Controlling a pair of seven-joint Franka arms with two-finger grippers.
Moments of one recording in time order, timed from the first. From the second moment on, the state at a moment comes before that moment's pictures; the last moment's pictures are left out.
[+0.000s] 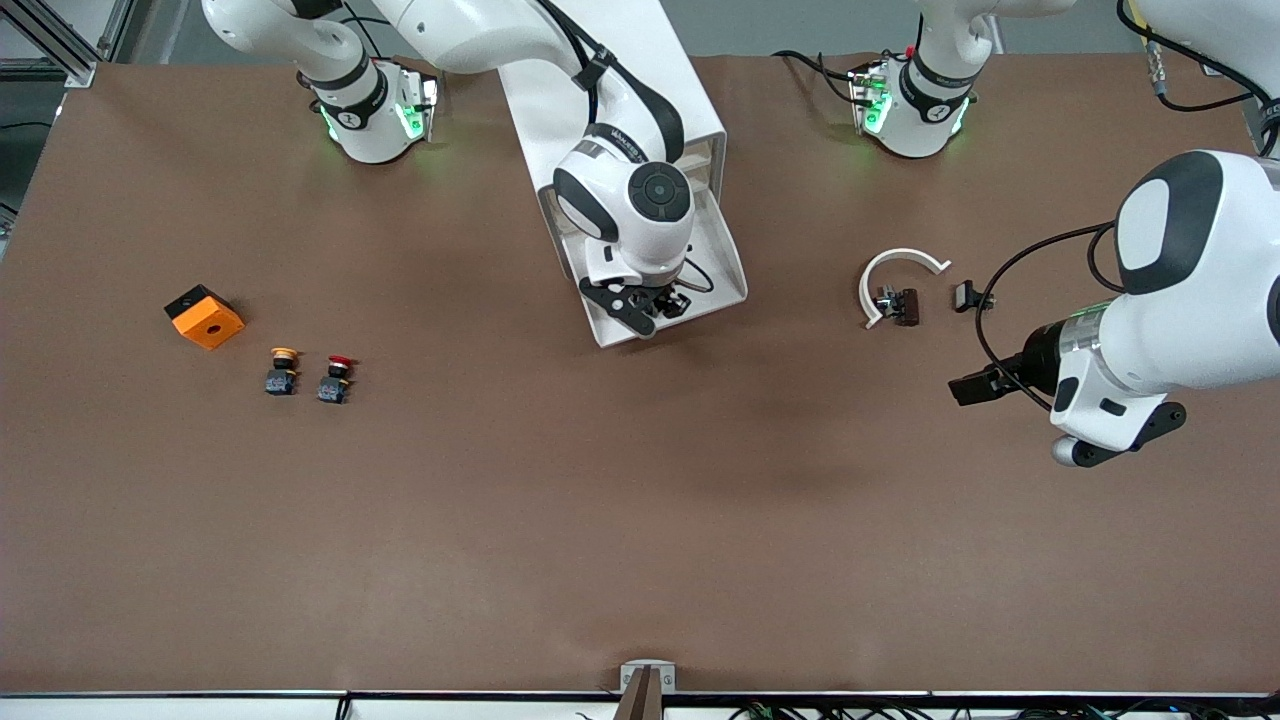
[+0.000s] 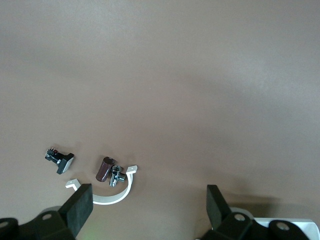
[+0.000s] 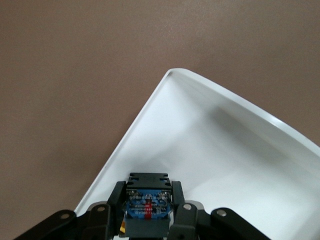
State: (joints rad) left arm -0.10 0.40 -0.05 -1.35 -0.11 1.58 -0.52; right arm 0.86 0.64 0.03 -1.53 0.02 2.08 1.50
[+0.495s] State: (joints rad) left arm -0.10 0.40 -0.06 -1.35 -0.11 1.58 -0.52; right arm 0.84 0.64 0.01 -1.41 0.02 1.91 1.50
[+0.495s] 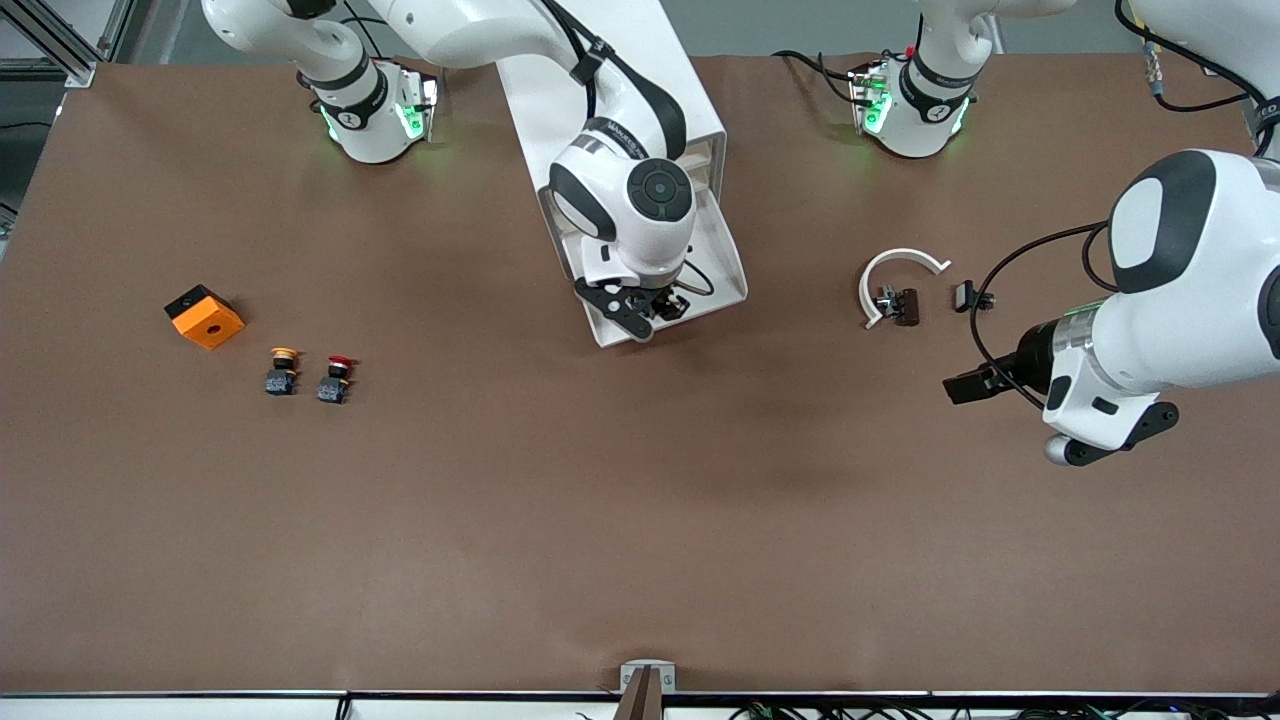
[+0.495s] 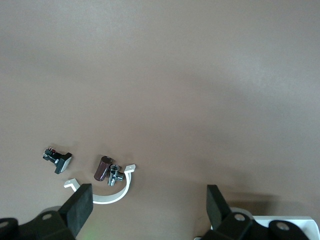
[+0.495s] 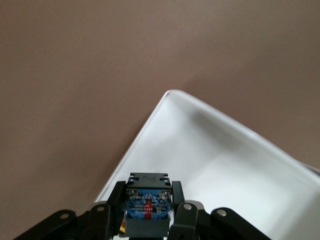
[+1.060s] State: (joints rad) left arm -0.14 0.40 -0.07 -1.35 -0.11 1.61 -0.52; right arm 0.58 0.51 -0.01 -1.30 0.02 1.60 0.84
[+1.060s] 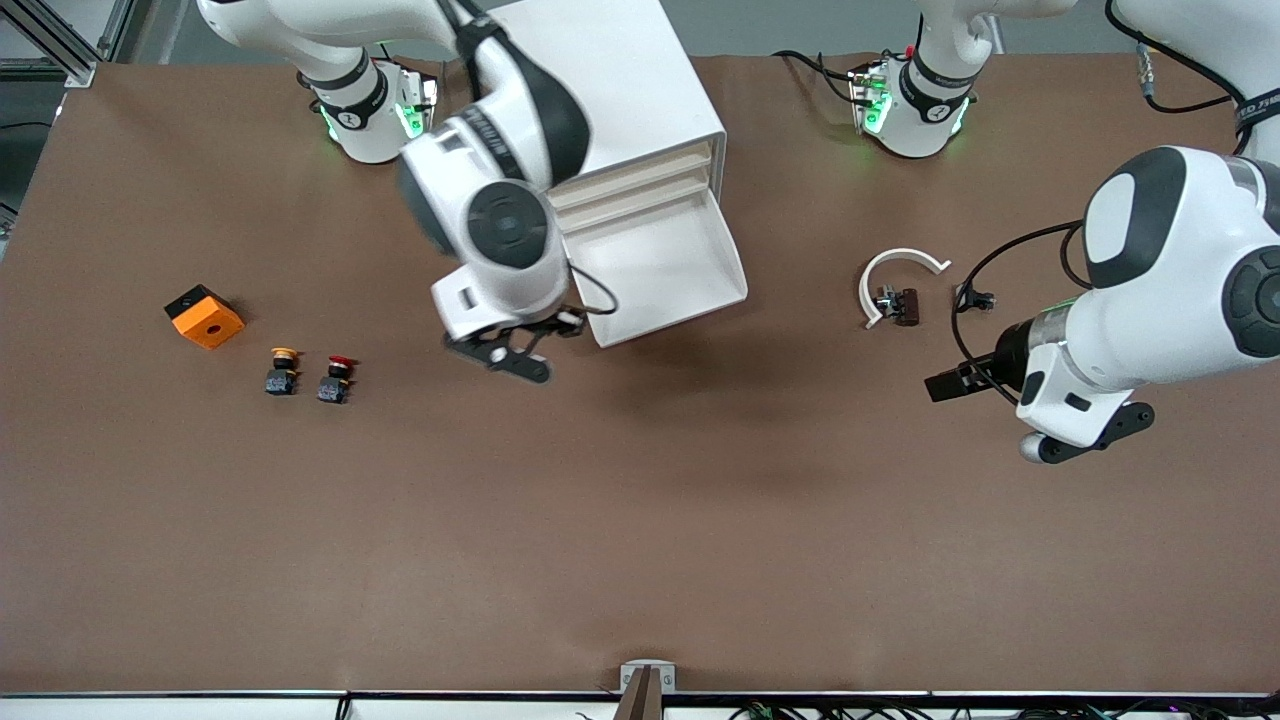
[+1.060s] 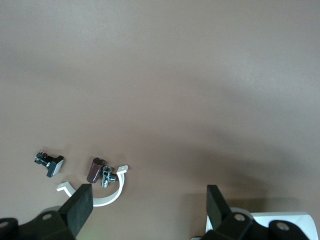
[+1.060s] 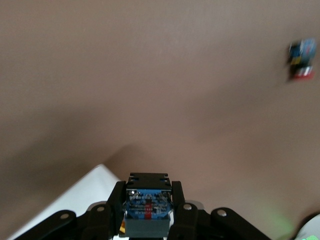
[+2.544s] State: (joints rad) left arm -0.60 0.65 -0.09 -1.66 -0.11 2.23 -0.81; right arm 0.18 0.33 -0.01 -2.07 -0.04 2.36 0.17
